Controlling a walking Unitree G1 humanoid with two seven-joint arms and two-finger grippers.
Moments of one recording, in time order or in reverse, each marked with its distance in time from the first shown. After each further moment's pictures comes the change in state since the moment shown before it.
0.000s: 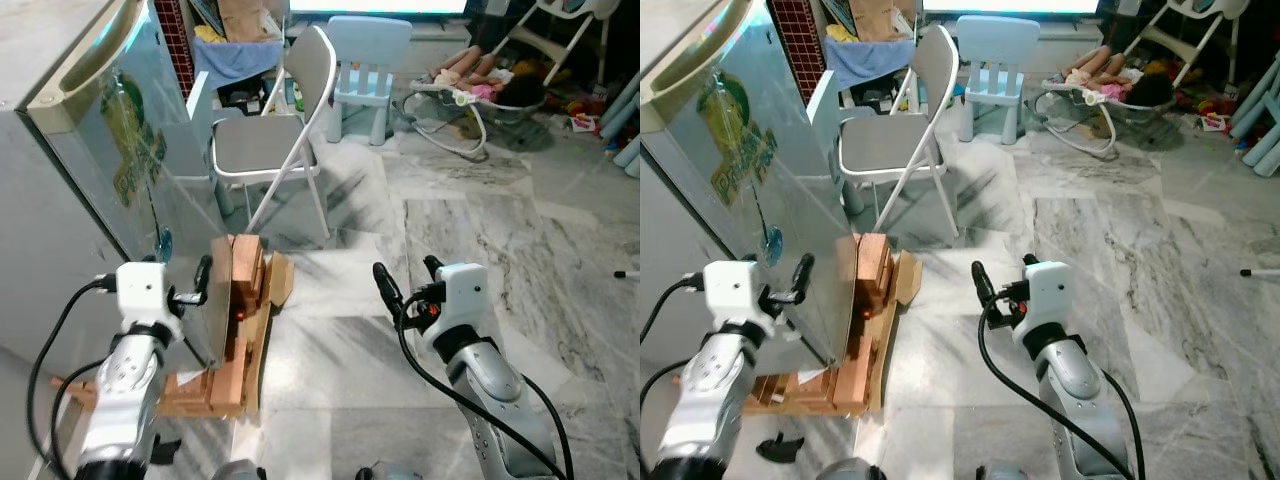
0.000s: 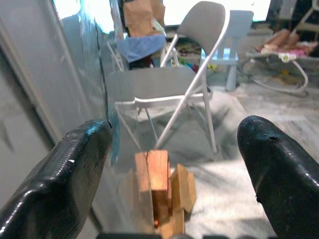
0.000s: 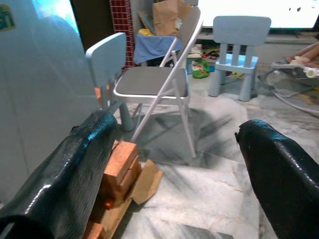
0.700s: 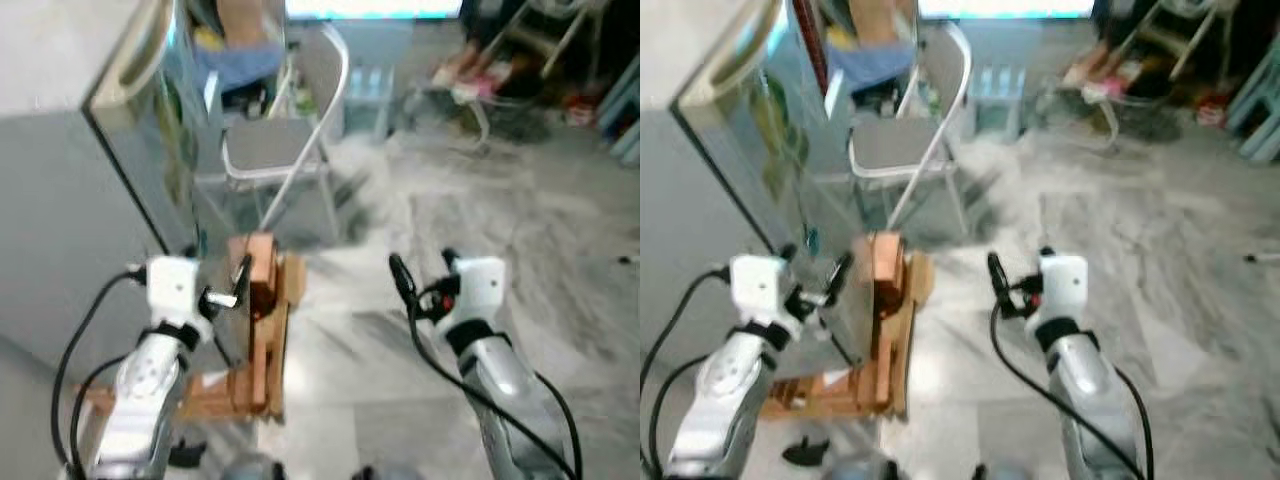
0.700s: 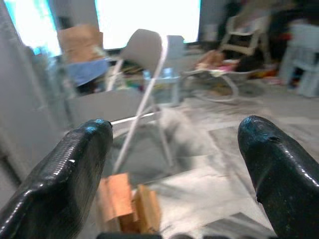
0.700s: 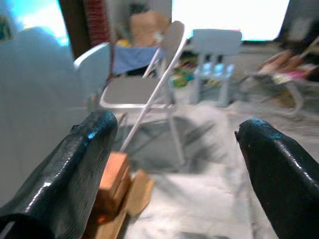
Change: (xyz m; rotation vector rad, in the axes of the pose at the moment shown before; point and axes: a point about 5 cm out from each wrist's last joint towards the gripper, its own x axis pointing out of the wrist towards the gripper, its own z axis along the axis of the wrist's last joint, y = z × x) left arm 0.004 -0.051 0.030 -0.017 -0.084 -0.227; right arm 0.006 -0.003 0.007 -0.008 -0.046 -0.045
